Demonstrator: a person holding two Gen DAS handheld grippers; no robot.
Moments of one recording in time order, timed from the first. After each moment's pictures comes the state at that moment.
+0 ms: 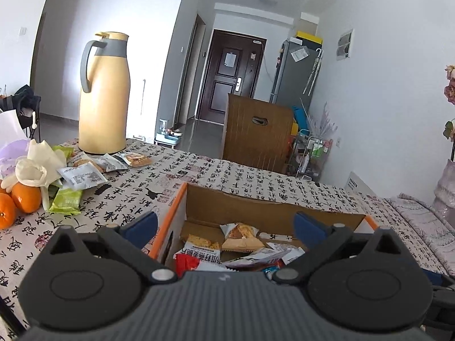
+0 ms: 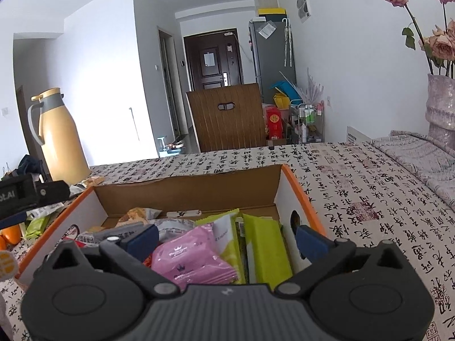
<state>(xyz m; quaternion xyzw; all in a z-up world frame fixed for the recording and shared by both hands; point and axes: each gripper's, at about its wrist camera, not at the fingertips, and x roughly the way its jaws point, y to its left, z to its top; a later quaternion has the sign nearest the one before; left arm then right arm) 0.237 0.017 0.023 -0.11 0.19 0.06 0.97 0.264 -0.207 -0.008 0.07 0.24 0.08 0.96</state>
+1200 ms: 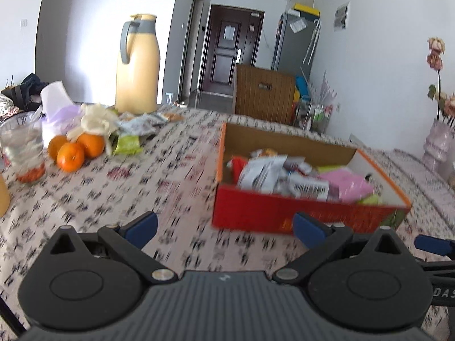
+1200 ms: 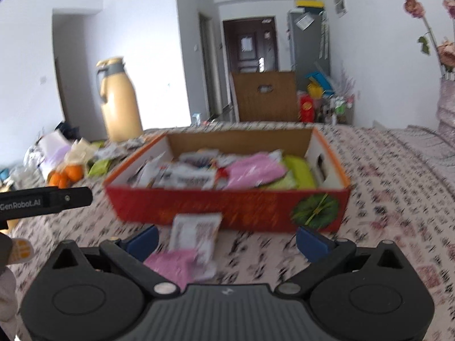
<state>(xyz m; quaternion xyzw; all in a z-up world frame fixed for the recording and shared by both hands) 0.089 0.050 0.004 -0.09 0.26 0.05 0.96 0.113 -0.179 -0.011 0.02 0.28 0.17 0.94</state>
